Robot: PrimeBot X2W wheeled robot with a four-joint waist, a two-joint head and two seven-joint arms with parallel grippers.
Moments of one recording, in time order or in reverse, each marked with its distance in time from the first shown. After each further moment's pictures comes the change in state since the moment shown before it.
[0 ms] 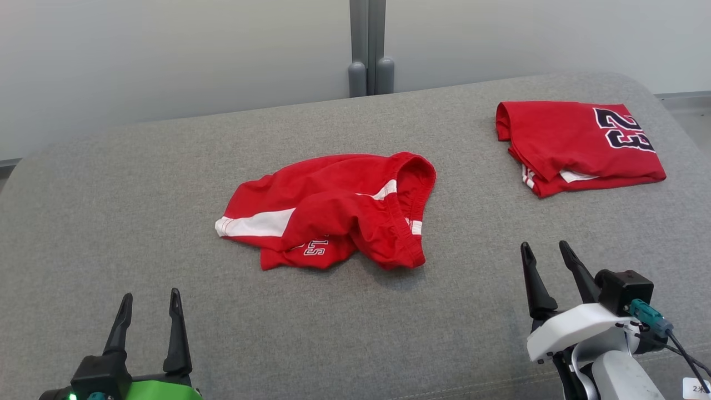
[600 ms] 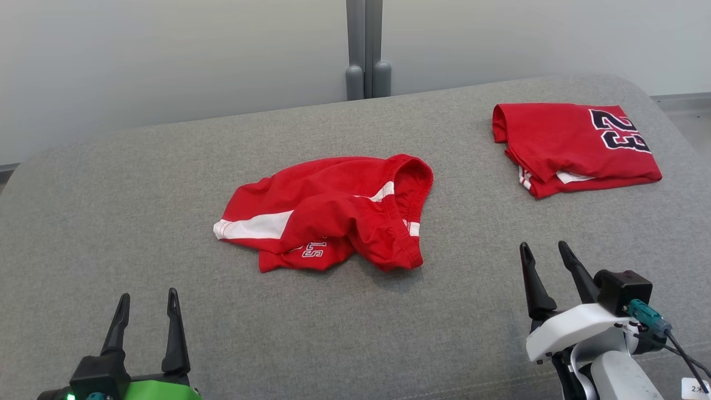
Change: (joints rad) left arm 0.000 -0.009 0.014 -0.001 0.017 -0.002 0.000; right arm 0.000 0.003 -0.001 0.001 -0.002 0.000 0.000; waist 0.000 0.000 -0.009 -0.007
